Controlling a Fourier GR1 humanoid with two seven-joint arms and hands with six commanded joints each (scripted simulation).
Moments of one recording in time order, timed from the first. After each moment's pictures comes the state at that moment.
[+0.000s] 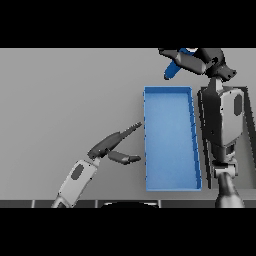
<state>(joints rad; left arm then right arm) -0.25 0.07 -0.43 -1.56 -0.10 -0.34 0.10 -1.05 -0.37 -0.15 -1.30 -0.57 0.35 0.41</state>
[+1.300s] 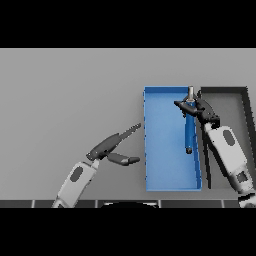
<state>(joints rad) -0.22 0.07 -0.44 -1.59 -0.10 -0.33 0.11 -0.56 -0.60 0.37 -1.22 -0.58 -0.08 0.61</state>
